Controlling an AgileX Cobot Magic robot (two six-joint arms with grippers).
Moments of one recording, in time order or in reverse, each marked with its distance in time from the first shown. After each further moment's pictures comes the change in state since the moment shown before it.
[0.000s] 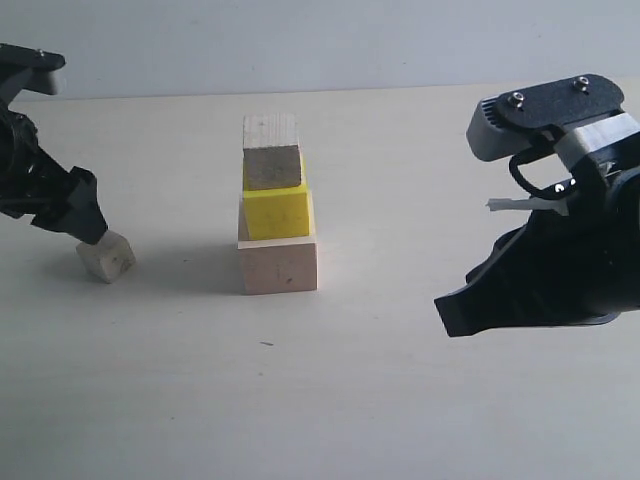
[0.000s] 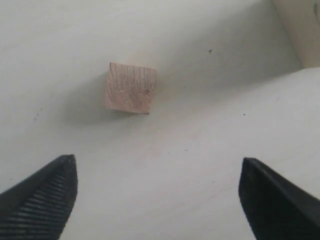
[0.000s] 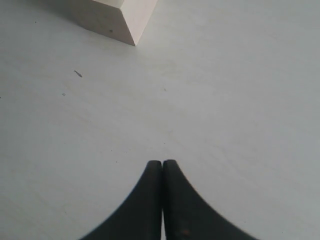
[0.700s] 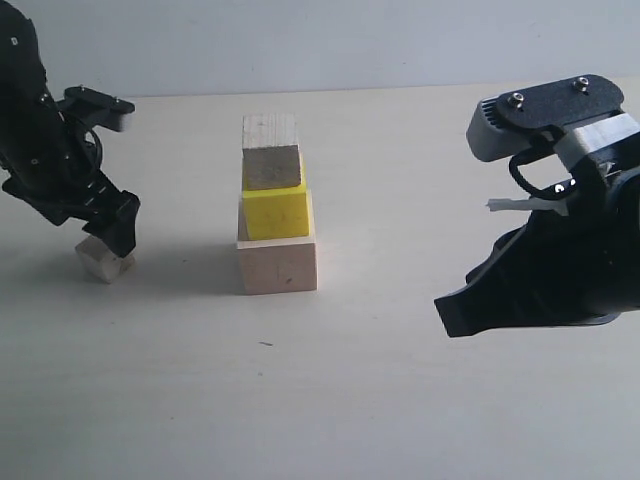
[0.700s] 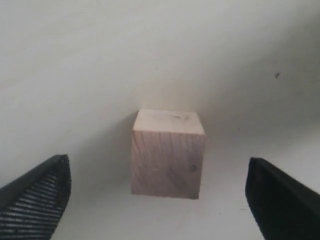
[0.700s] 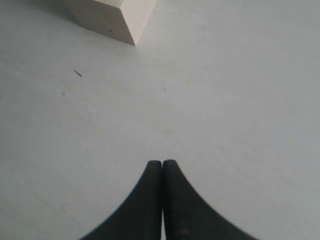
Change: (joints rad) left arm 0.000 0.381 -0.256 0.091 0.050 0.047; right arm 0.000 0.000 0.000 0.000 0.000 0.000
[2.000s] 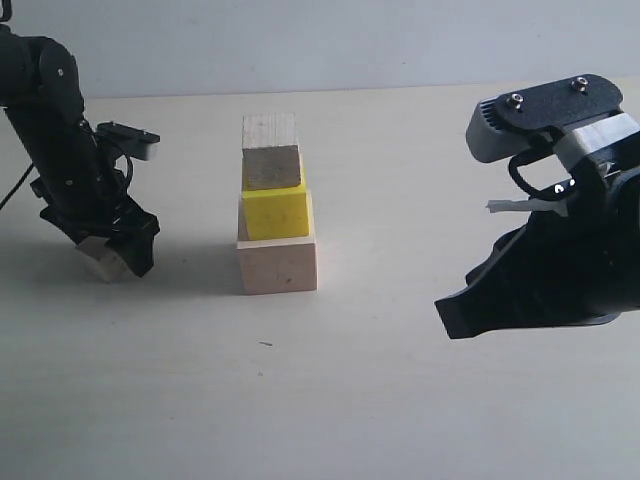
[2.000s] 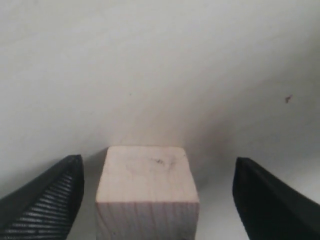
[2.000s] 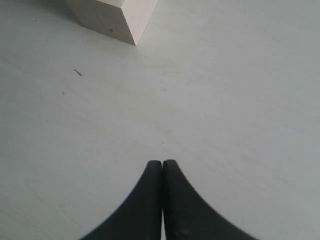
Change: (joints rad) left arm 0.000 0.157 -0.091 -0.064 0.044 0.041; right arm 0.000 0.000 0.000 0.000 0.000 -0.012
